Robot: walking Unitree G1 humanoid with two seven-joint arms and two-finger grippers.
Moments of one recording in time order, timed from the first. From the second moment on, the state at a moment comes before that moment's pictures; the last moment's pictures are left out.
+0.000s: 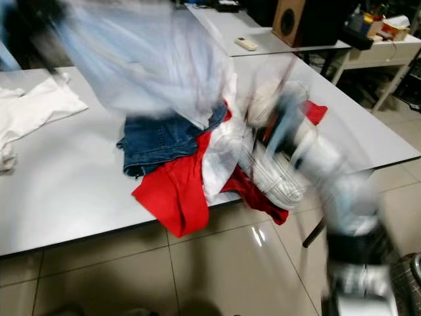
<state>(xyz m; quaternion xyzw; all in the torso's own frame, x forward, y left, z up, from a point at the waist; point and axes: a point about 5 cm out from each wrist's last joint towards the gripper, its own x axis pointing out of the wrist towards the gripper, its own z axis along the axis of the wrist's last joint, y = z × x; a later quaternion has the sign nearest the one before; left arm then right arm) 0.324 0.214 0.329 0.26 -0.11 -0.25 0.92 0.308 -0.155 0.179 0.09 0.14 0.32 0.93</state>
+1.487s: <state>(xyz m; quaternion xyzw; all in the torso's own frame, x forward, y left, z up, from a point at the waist) 0.317 0.161 0.307 0.28 -0.11 -0.38 0.87 0.320 -0.147 0.181 0.44 0.08 0.25 0.86</state>
